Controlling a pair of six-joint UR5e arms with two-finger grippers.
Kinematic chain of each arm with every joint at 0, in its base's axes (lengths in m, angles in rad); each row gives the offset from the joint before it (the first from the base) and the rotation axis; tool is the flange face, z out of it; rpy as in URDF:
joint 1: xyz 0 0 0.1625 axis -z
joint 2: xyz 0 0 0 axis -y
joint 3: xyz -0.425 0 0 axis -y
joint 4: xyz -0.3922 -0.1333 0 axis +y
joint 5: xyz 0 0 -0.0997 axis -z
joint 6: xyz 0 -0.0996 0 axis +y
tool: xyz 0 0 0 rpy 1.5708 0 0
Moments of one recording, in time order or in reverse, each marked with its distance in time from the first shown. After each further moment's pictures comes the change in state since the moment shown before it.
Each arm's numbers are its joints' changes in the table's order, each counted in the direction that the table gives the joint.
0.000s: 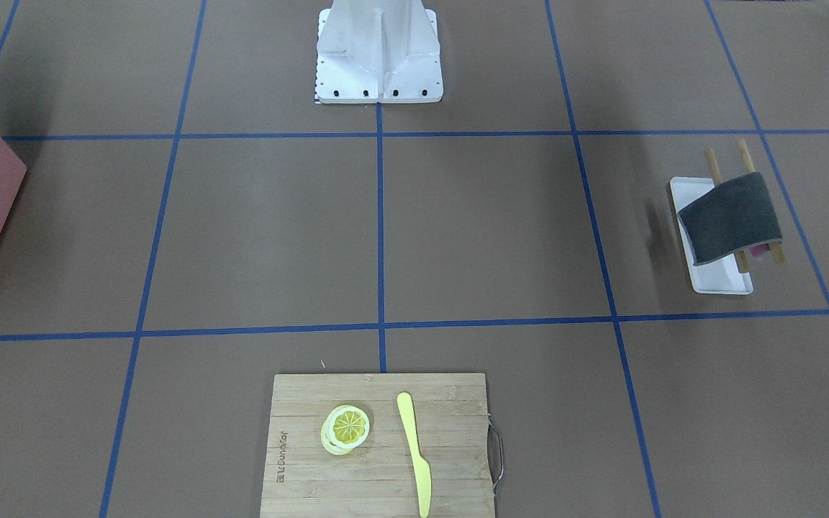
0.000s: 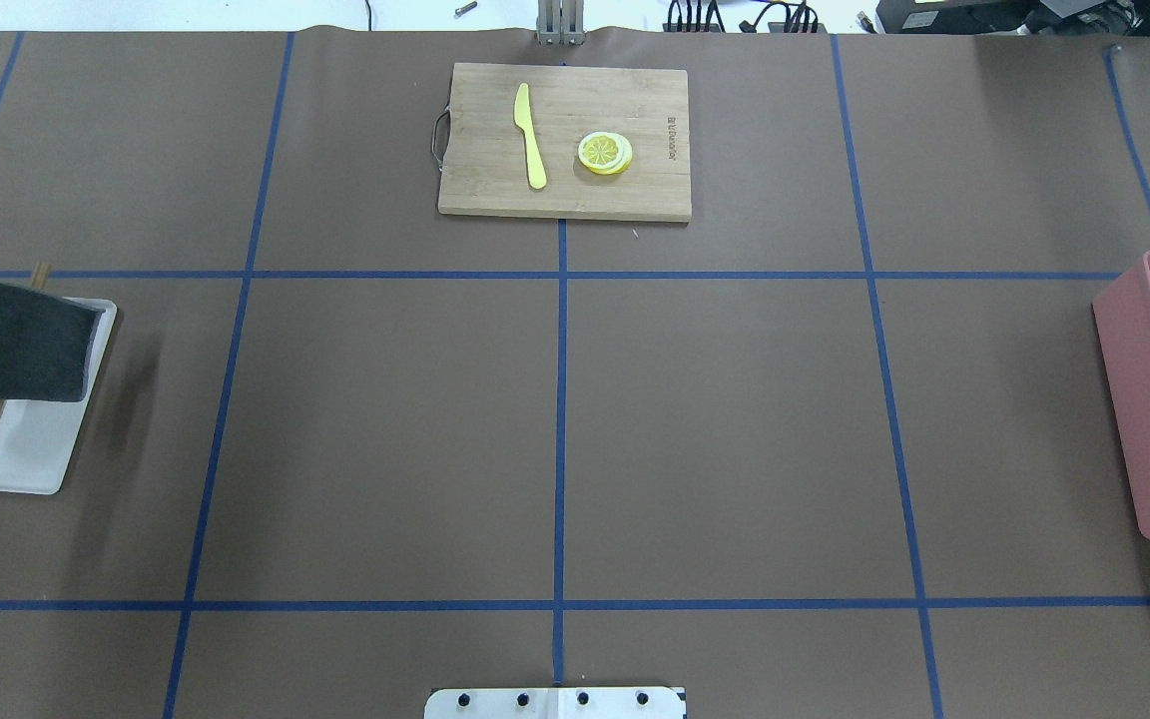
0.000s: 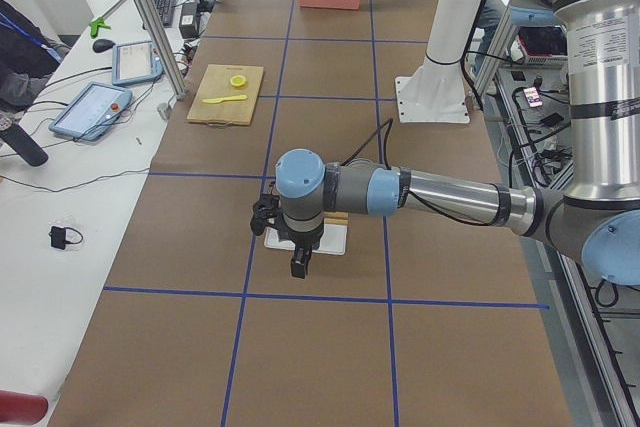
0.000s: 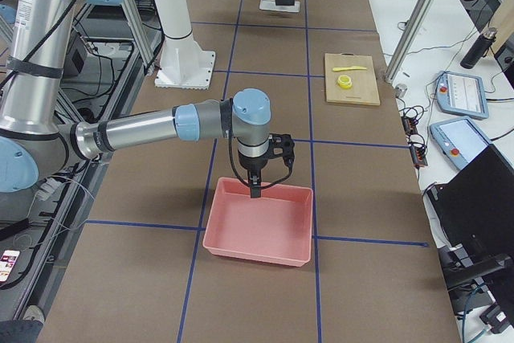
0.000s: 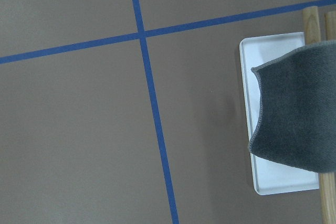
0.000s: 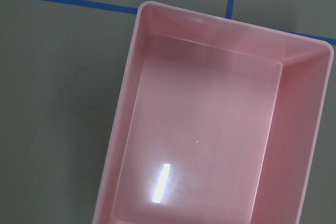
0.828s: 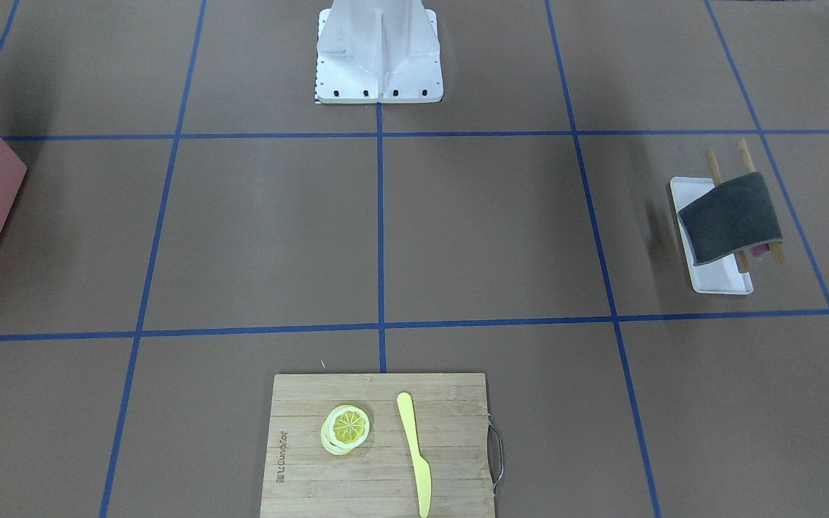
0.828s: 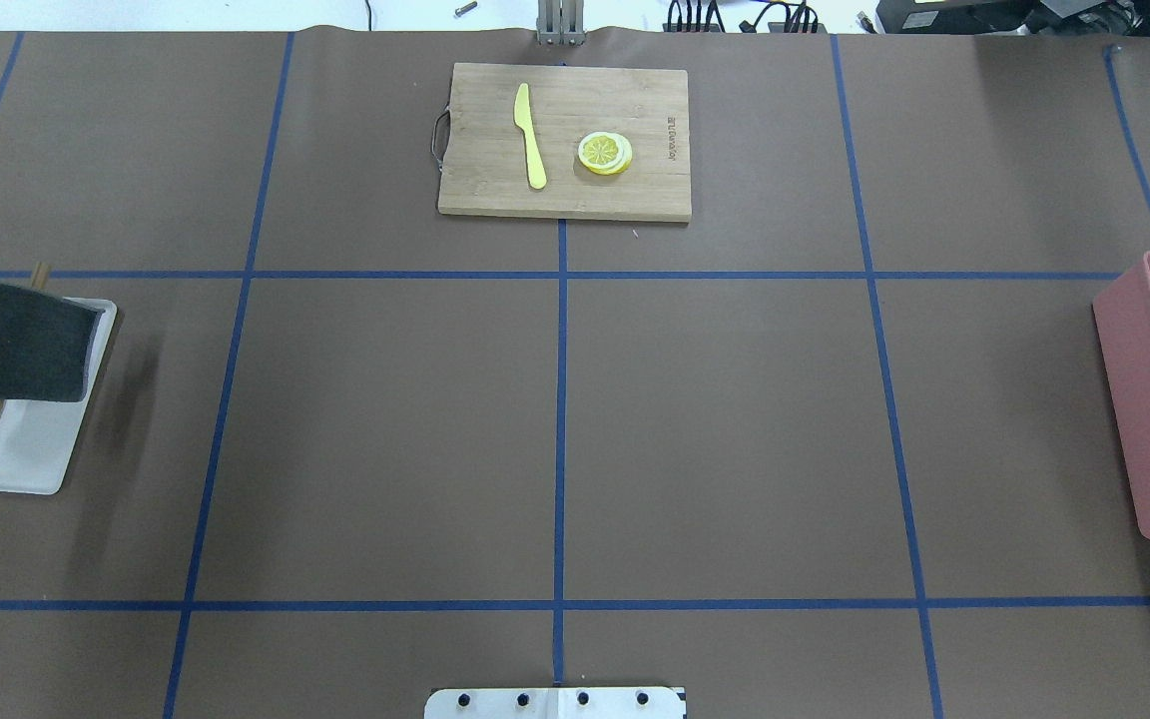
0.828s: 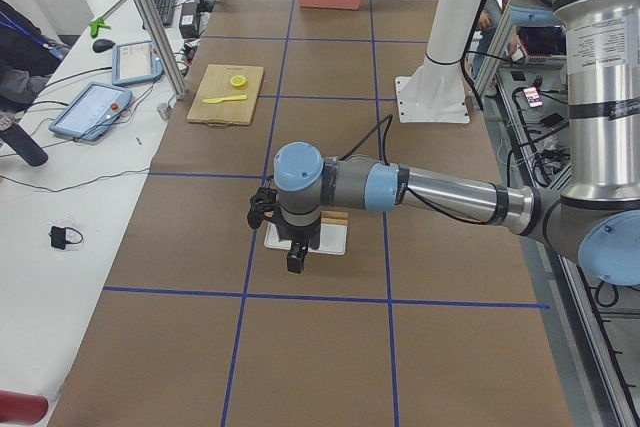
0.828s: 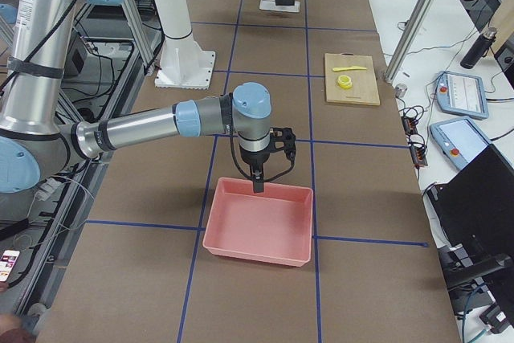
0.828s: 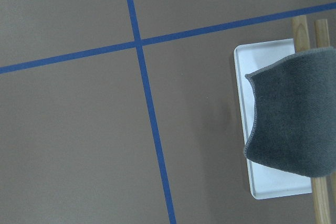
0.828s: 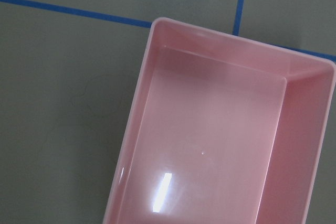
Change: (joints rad) left arm 0.000 -0.016 -0.009 0.005 0.000 0.001; right arm 0.002 0.014 0.015 -0.033 -0.002 -0.004
